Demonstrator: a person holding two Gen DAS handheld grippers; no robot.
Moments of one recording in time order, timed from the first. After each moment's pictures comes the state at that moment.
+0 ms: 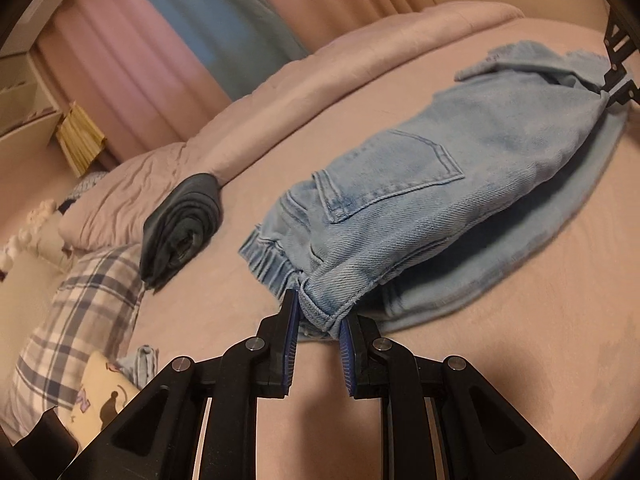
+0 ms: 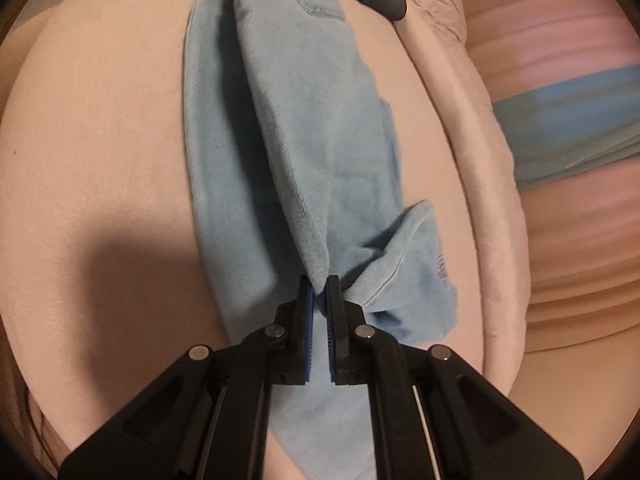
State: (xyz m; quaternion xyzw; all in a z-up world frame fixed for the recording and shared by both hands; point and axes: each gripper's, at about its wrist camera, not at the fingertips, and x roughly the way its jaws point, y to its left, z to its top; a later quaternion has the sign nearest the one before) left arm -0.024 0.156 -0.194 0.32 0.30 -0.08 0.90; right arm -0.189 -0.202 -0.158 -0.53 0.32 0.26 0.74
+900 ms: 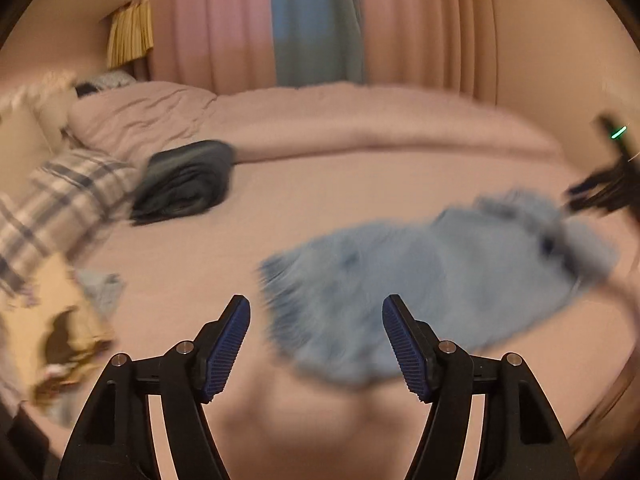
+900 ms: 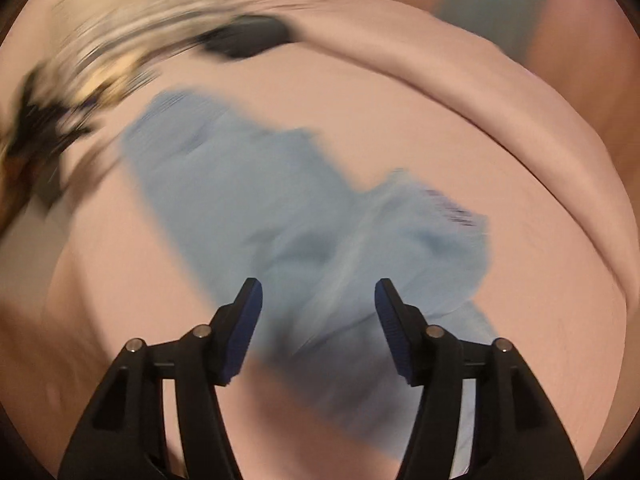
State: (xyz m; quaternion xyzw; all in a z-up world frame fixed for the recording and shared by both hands) left arm -0.029 0.192 -0.116 0.03 0.31 -0.10 0.94; right arm -0.054 -0.277 -0.071 -0.13 0.45 0.24 0.85
